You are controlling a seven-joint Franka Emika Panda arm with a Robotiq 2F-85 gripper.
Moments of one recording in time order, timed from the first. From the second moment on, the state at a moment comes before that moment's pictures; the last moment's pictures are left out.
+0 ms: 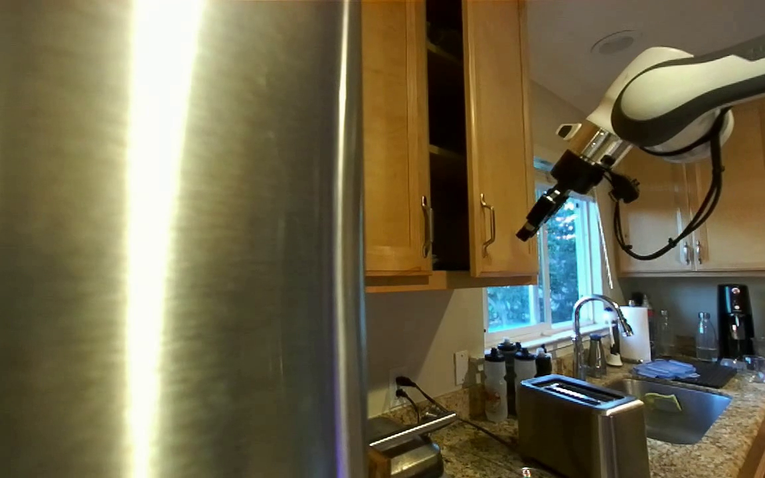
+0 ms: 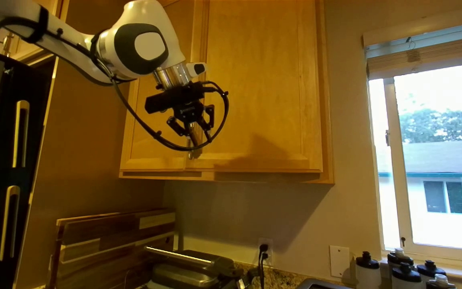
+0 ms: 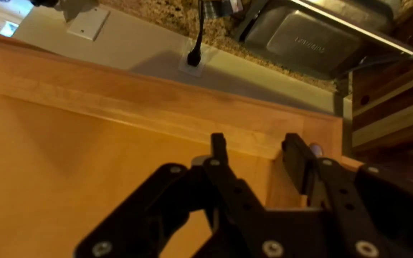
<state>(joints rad) 0.08 -0.70 -0.21 -2.27 -0.05 2.41 -0.47</state>
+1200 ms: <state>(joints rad) 0.16 -0.35 -0.16 -1.95 0.07 2.57 -0.47</state>
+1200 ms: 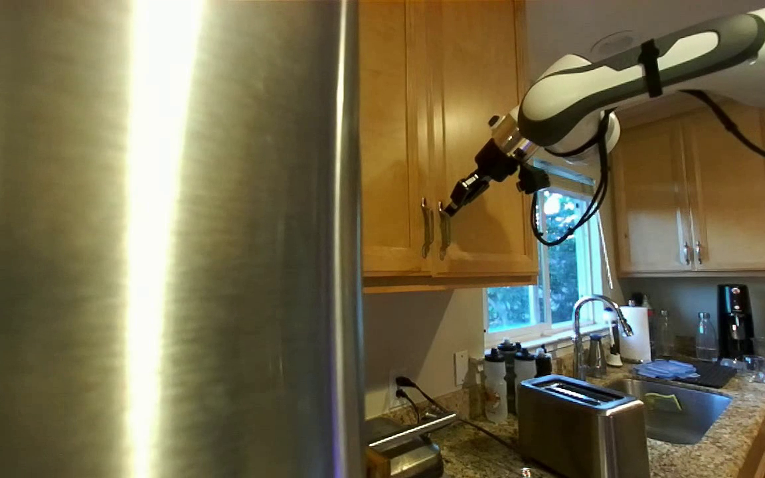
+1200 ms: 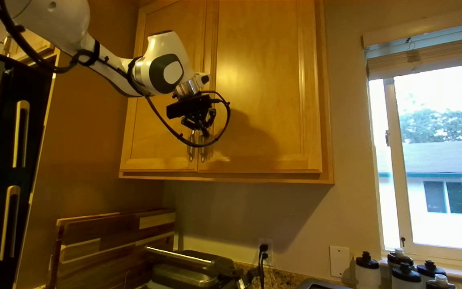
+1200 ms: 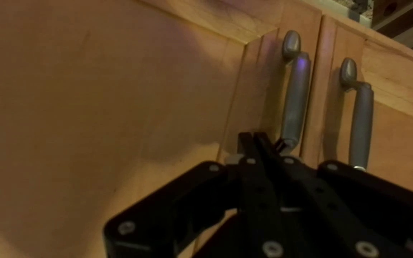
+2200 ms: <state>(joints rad) 0.07 -0.51 -0.16 -2.11 0.01 1.88 -0.47</state>
